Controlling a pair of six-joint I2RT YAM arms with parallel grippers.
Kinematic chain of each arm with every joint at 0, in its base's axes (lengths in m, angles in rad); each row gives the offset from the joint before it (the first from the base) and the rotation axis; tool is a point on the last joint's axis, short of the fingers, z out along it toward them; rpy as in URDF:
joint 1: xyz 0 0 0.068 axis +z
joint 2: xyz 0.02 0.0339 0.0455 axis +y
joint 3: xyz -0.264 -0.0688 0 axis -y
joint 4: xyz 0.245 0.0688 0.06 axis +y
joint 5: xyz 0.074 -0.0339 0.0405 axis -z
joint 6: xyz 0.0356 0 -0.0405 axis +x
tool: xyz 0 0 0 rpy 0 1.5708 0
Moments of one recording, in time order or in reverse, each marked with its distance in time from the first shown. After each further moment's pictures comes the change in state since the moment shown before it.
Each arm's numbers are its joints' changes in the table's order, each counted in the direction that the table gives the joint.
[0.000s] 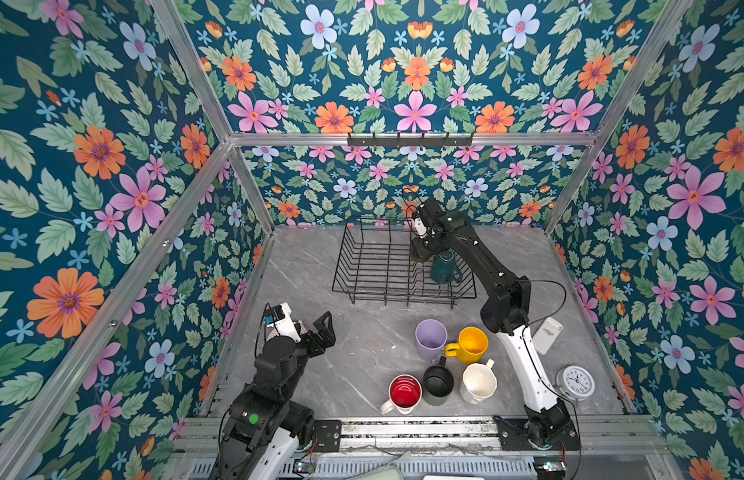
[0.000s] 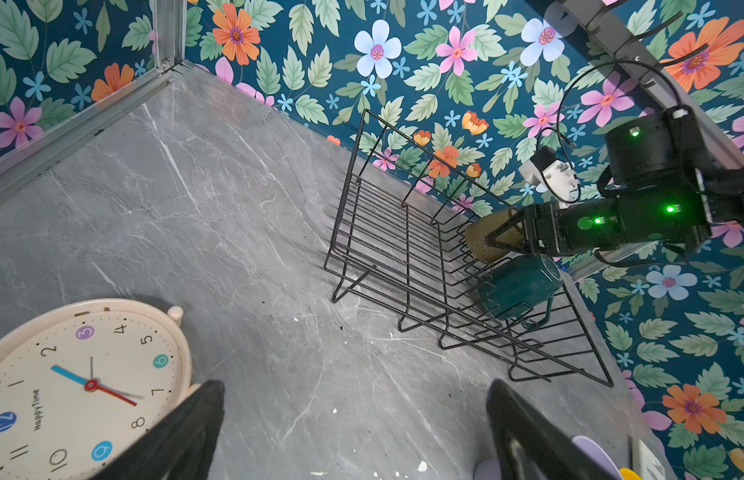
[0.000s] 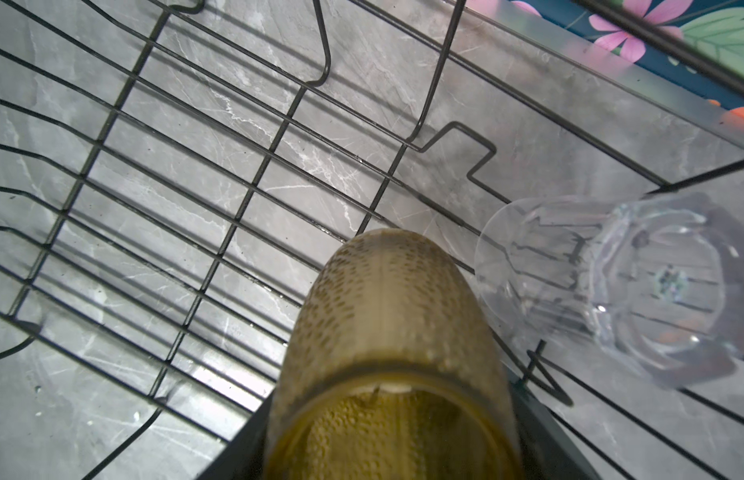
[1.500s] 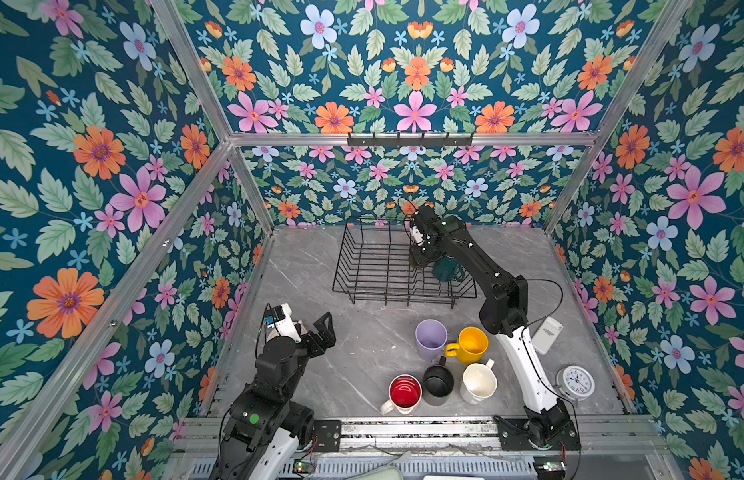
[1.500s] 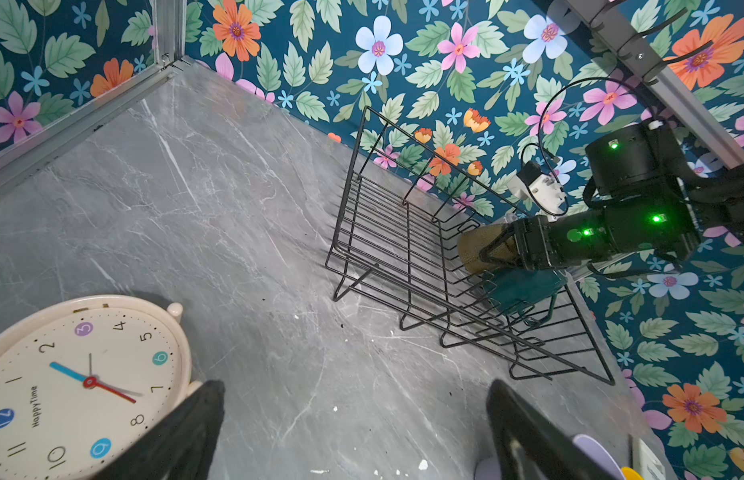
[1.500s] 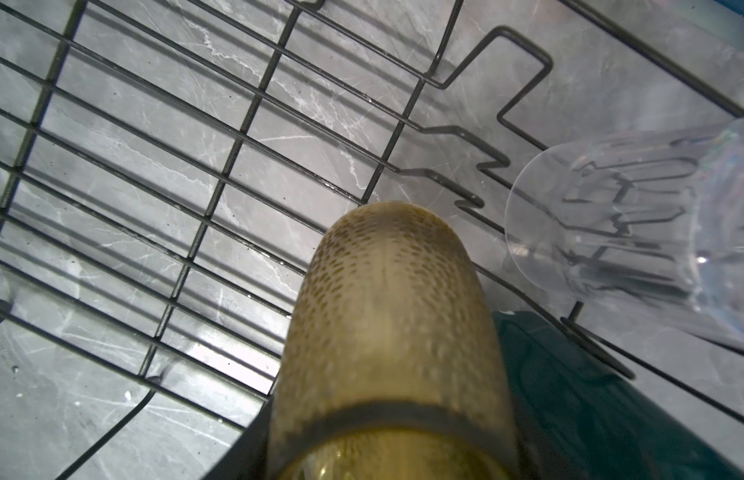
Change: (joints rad) left arm 0.000 -0.003 -0.009 0.000 0.002 -0.004; right arm 0.026 -0.001 -0.068 0.026 0.014 0.027
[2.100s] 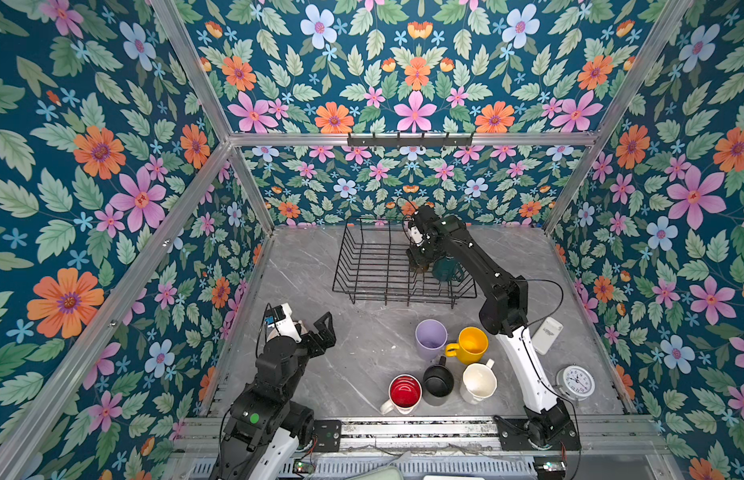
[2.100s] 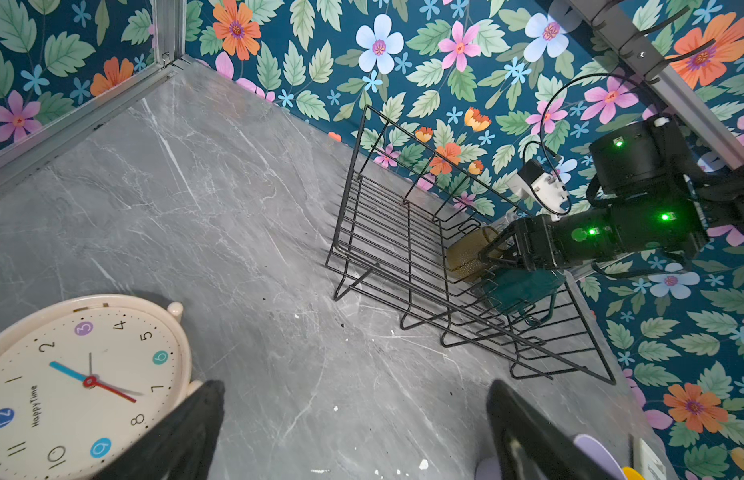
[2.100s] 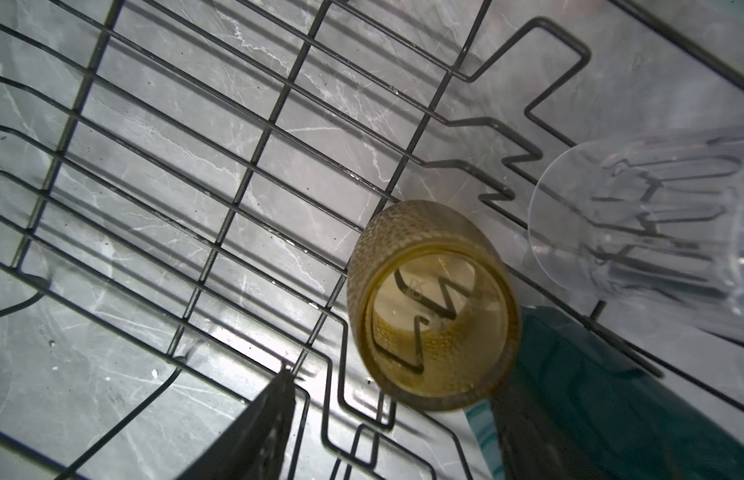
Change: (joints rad) left arm 0.000 0.002 -0.001 0.000 0.000 0.000; right arm 0.003 -0.009 0.005 0.019 -0.044 -0.008
